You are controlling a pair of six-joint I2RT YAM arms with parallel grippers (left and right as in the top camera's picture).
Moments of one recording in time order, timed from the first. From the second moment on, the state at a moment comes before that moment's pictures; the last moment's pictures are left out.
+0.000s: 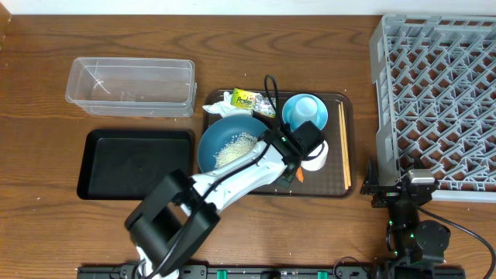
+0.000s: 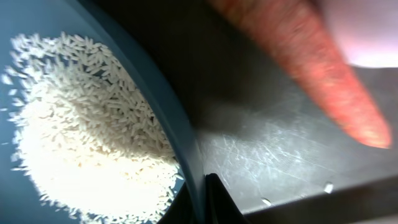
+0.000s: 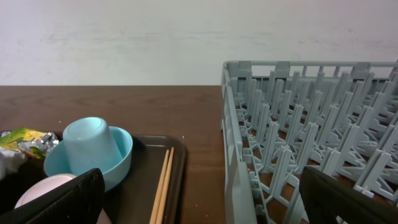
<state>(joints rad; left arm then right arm) -0.87 1.88 1.29 -0.86 -0.18 -0.38 -0.11 0.01 0.01 -0.06 -0.14 0.03</state>
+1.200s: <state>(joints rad) -0.39 1.51 1.29 -0.92 0.09 -0.38 -0.11 0.01 0.01 -0.06 -0.14 0.03</state>
